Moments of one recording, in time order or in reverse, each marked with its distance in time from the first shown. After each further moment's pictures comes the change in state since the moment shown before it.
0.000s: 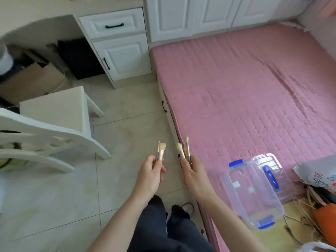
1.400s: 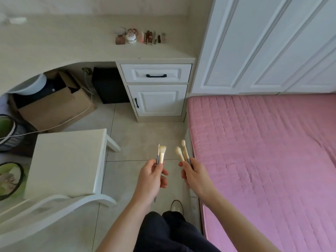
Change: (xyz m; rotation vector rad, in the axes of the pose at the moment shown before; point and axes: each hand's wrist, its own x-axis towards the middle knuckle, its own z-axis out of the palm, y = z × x) left_hand 0.344 0.206 -0.151 -0.269 0.209 -0.013; right_hand 0.365 -0.273 0.121 -0.153 -0.262 -0.064
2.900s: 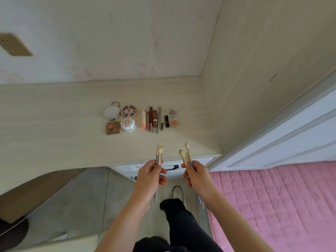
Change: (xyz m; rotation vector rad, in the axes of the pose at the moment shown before) left_hand 0.493 0.304 -0.023 -0.050 0.002 -0.041; right_hand 0.479 -0.299 -0.009 0.114 0.093 0.083
